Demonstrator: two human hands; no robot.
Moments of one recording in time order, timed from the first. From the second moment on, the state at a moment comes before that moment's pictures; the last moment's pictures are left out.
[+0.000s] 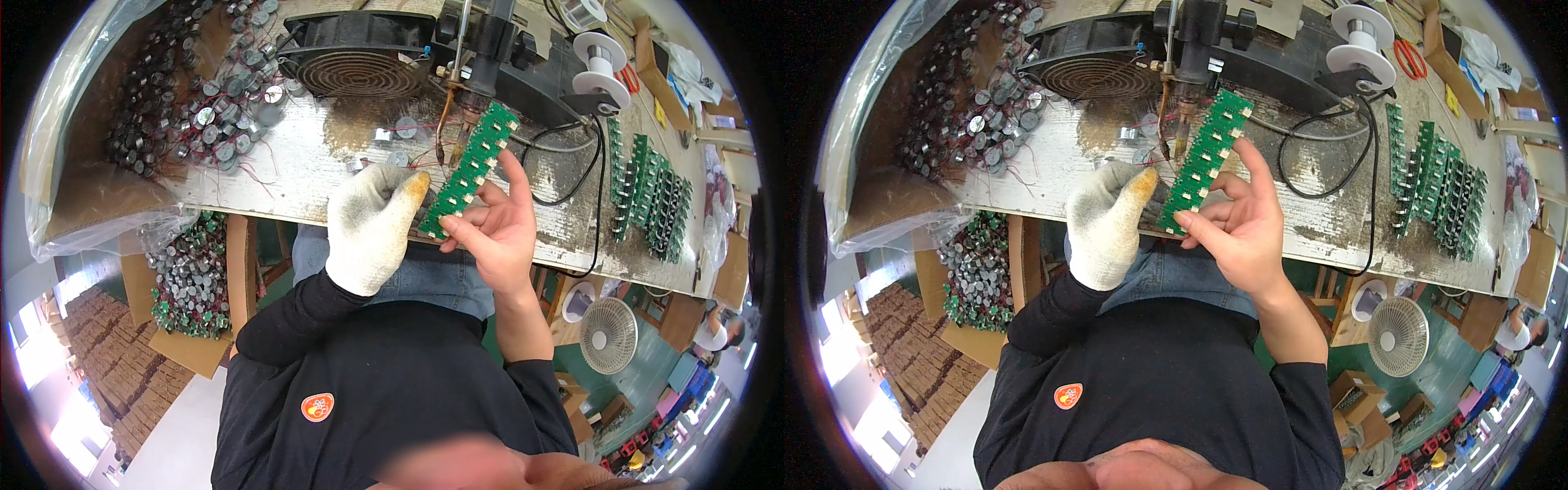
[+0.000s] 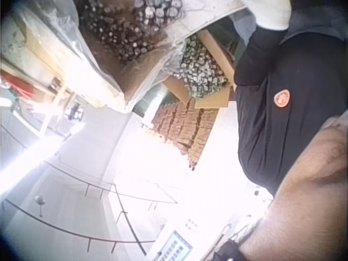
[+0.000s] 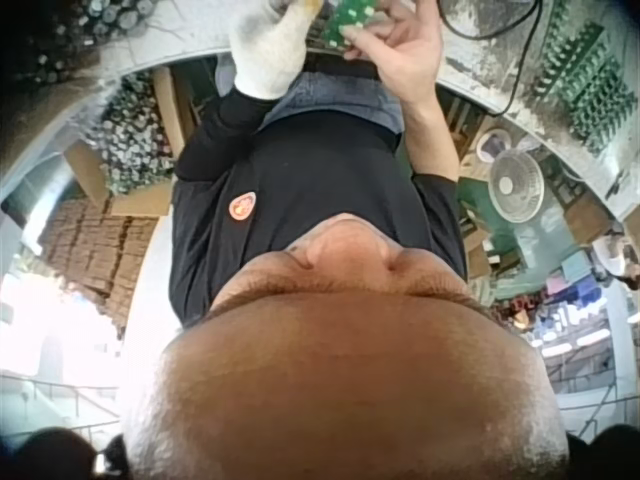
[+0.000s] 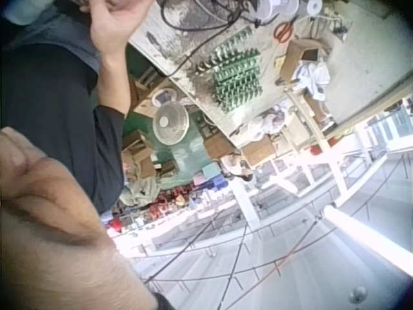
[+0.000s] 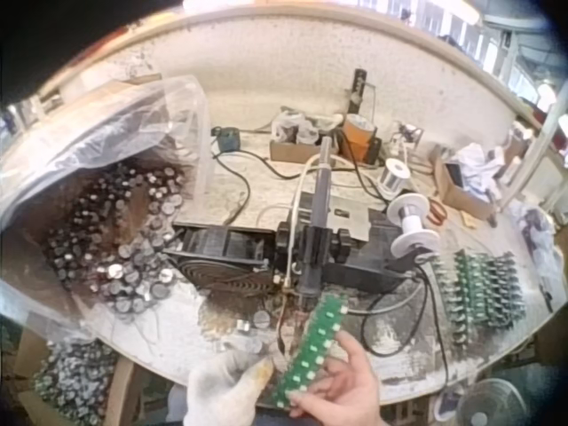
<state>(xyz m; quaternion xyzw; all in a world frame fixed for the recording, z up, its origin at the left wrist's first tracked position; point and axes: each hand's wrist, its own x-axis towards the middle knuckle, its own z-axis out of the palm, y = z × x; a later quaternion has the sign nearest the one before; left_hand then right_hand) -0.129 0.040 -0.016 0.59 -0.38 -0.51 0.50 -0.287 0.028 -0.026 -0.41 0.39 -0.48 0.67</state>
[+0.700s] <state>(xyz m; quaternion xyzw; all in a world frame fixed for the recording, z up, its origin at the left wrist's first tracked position) 0.008 0.067 0.012 0.74 -0.63 -0.09 0.22 -0.289 0.017 -0.030 -0.44 0.44 -0.48 0.61</state>
